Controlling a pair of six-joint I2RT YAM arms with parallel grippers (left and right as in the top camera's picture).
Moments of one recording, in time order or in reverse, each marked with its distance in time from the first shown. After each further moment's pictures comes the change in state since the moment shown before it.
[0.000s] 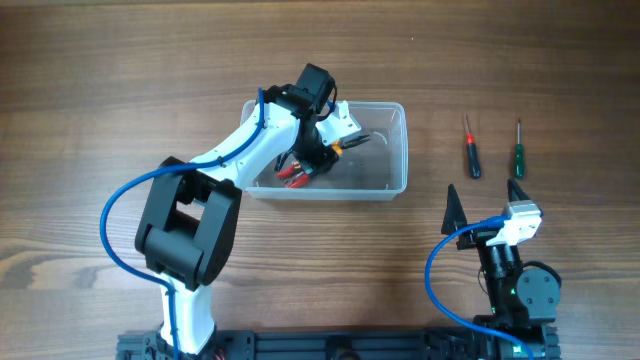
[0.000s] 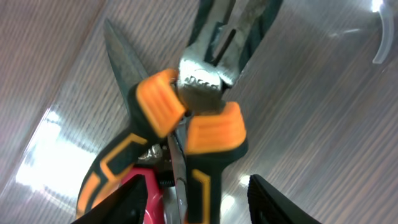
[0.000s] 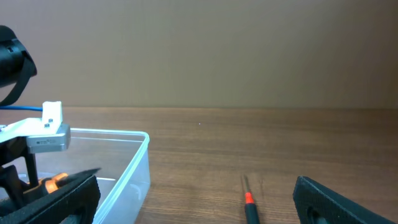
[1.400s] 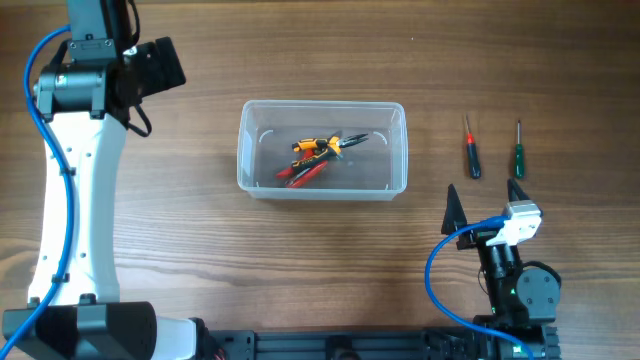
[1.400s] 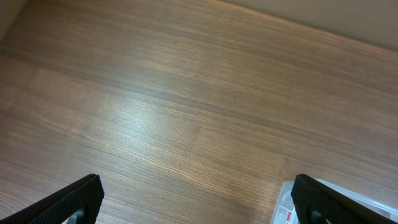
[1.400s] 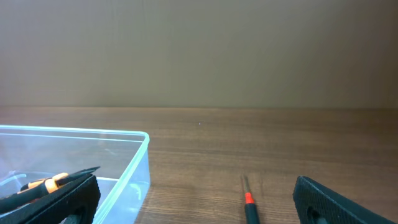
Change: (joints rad) left arm 0.537 -0.446 0.200 -0.151 -0.388 -0.754; right arm 0.000 0.000 0.000 0.000 0.000 0.000
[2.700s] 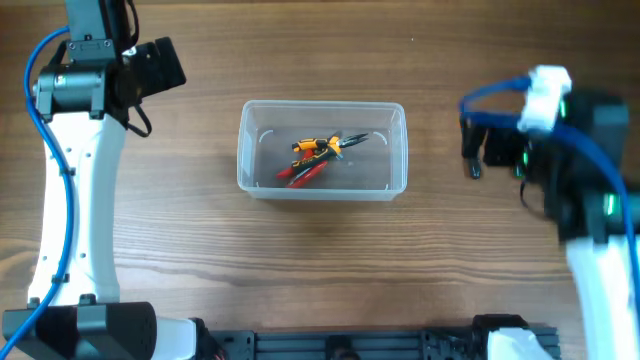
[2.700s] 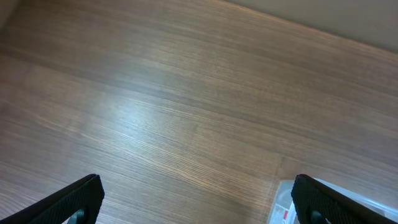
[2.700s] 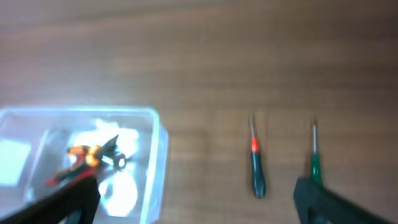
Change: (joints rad) left arm 0.001 -0.001 0.000 -0.003 0.013 -0.005; right arm -0.001 1.161 1.262 -0.885 -0.019 0.037
